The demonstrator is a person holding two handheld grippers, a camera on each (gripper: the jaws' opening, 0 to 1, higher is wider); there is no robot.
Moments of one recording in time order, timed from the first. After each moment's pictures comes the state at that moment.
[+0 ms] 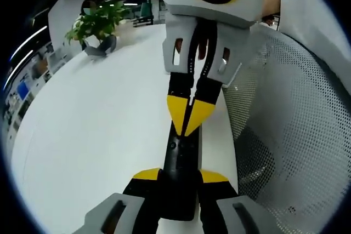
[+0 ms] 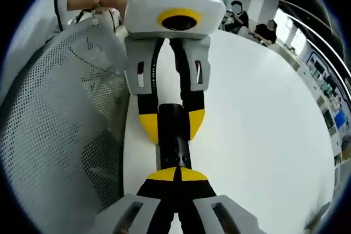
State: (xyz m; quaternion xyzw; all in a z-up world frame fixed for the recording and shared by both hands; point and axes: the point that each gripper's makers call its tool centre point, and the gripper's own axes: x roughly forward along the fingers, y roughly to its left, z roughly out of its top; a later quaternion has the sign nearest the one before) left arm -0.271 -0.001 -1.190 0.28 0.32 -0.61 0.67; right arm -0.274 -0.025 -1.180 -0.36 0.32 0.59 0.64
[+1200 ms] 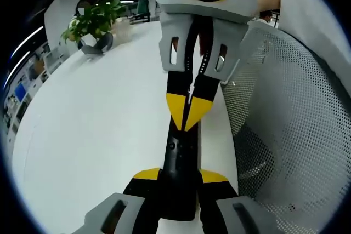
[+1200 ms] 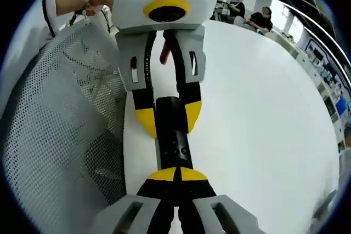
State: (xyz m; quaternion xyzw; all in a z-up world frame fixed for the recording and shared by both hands) left arm -0.271 -0.001 -1.191 0.29 0.33 -0.61 0.66; right arm -0.272 -0.035 -1.182 -0.33 0.36 0.58 0.65
